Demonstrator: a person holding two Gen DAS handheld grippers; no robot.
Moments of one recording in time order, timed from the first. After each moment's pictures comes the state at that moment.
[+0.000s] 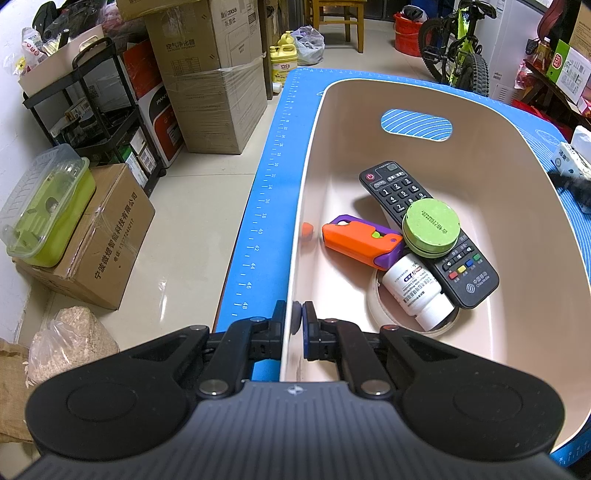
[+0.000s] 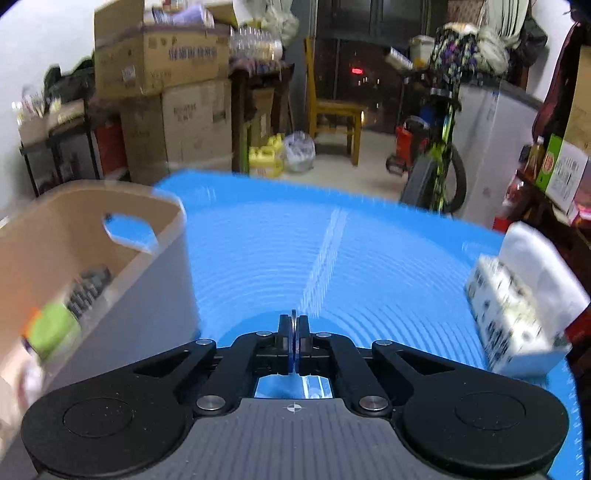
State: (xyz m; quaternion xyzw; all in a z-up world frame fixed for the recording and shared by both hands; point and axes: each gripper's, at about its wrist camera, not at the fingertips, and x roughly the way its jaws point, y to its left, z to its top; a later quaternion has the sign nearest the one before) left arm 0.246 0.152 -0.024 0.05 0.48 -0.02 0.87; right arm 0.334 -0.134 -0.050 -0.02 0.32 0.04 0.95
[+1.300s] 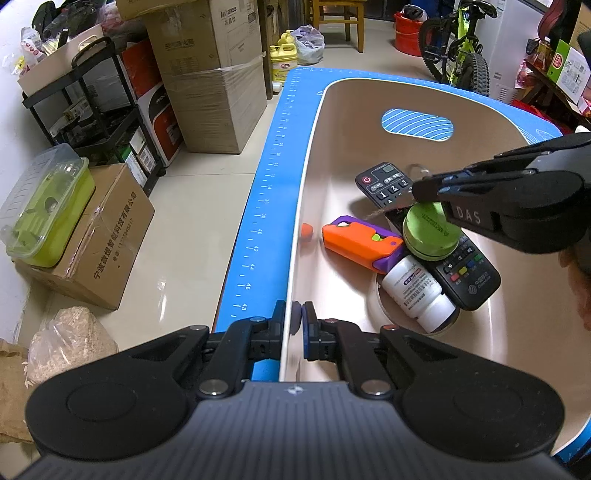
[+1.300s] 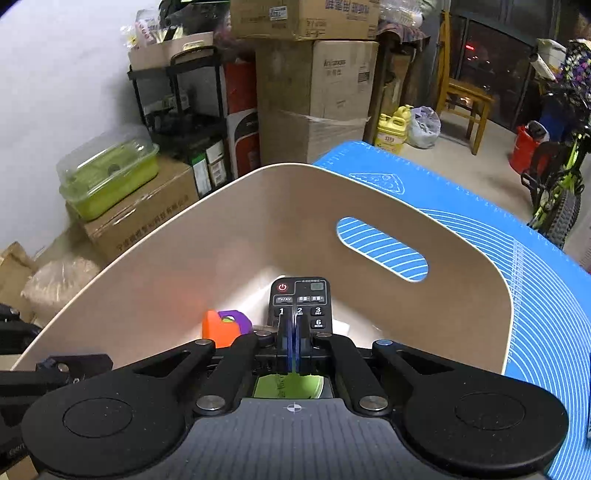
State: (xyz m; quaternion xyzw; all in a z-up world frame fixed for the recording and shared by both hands) left arm 0.248 0.149 -0.026 0.05 0.48 -0.02 0.87; right arm 0.356 0.035 -0.036 -0.09 0.41 0.20 0.88
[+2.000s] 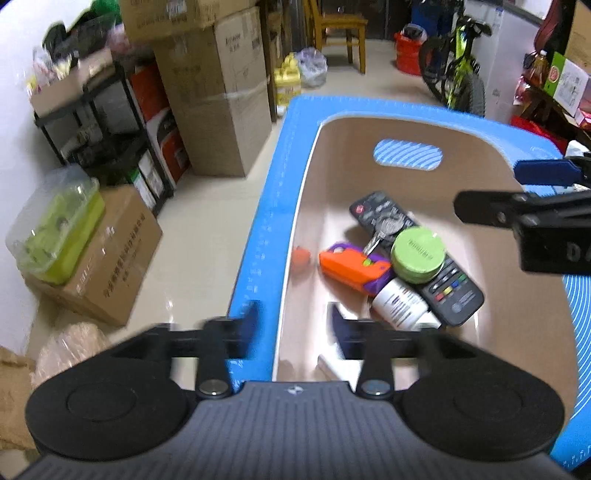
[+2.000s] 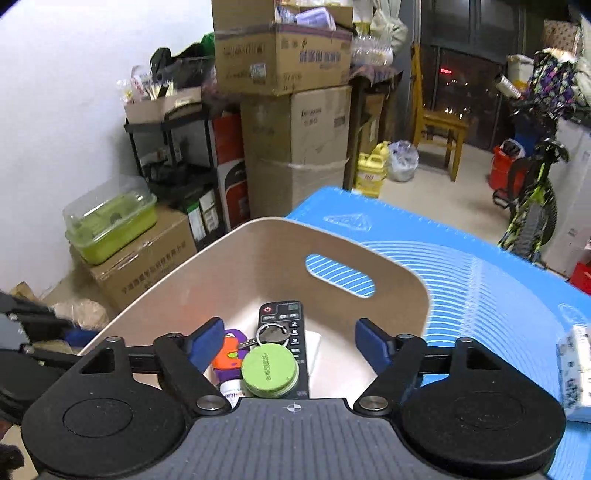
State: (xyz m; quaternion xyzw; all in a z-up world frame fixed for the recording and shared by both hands) left arm 0.232 0.135 0.003 0.06 0.44 -0.01 0.90; right arm 0.302 -0.012 0.025 -0.05 0.35 0.18 0.92
